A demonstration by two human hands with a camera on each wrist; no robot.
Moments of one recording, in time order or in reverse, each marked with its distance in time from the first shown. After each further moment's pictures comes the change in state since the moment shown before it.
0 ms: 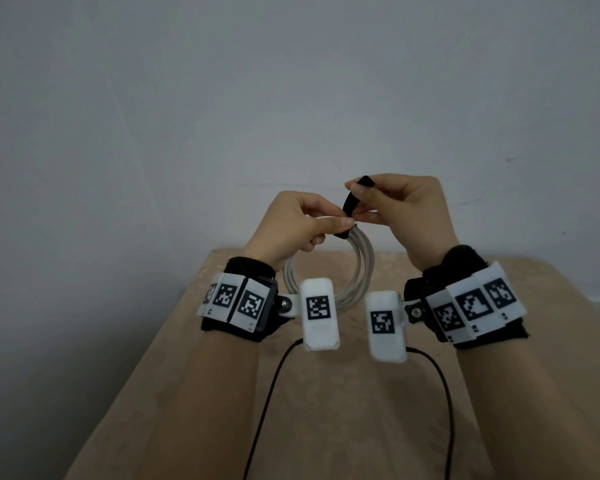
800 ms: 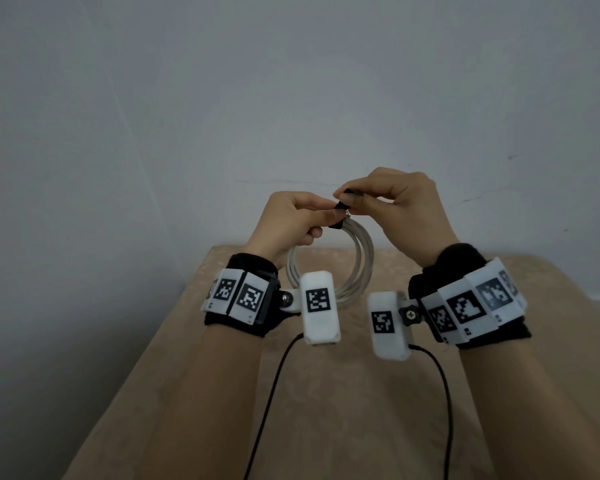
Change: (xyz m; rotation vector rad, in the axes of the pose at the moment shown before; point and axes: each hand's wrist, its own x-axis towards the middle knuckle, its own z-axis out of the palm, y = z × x) left_hand 0.004 -0.005 -0.001 -0.131 0.089 -0.076; right_hand 0.001 -0.001 0.001 -0.410 -0.114 -0.266
